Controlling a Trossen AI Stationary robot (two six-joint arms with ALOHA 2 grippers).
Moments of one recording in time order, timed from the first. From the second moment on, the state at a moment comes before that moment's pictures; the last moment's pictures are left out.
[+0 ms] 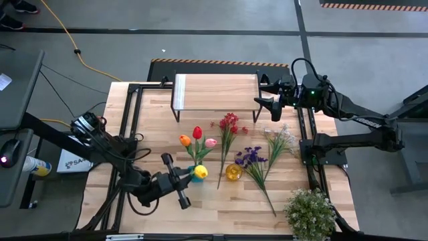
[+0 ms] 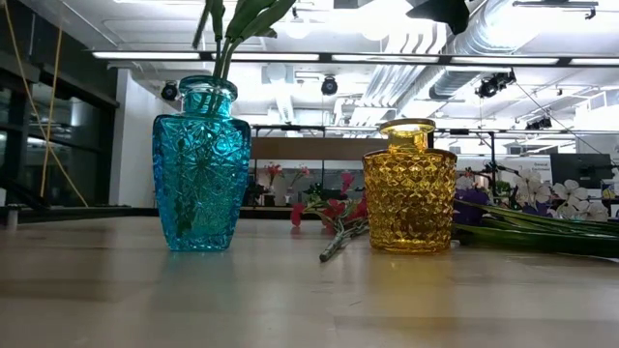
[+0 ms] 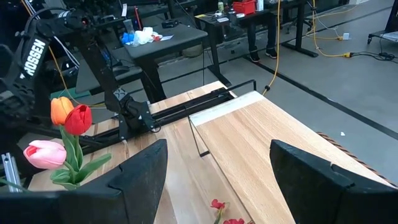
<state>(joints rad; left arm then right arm) -0.77 1.59 0.96 1.16 -1.17 0.55 -0.37 0.93 1.04 -0.33 -0.06 0.20</state>
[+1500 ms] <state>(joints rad) -0.71 1.59 0.74 1.11 -1.22 0.05 -0.37 0.93 1.04 -0.33 -0.09 0.20</state>
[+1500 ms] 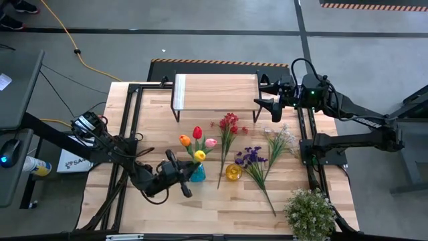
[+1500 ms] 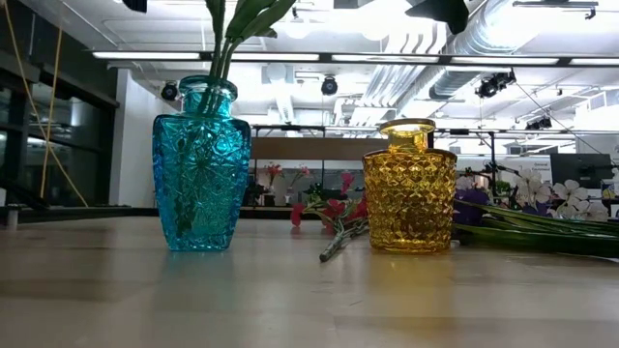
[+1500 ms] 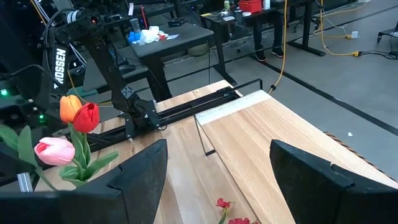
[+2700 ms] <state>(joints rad) -0.77 1.59 0.74 0.95 -1.24 -0.07 -0.37 0.93 1.04 -0.33 -0.09 0.20</state>
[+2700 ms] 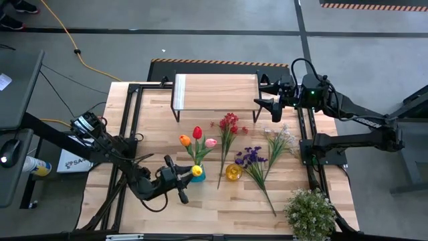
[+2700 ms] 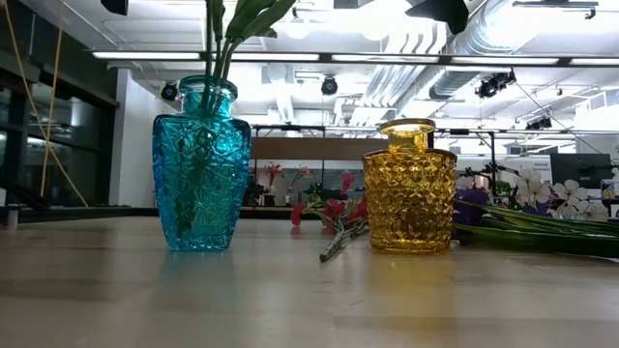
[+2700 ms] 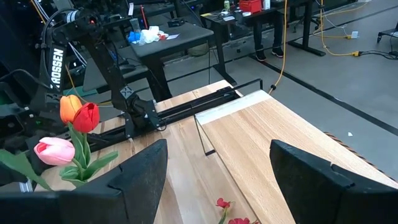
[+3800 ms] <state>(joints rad) -0.98 1.57 0.76 1.00 -1.56 0.02 -0.37 0.93 1.04 -0.37 -0.24 0.22</state>
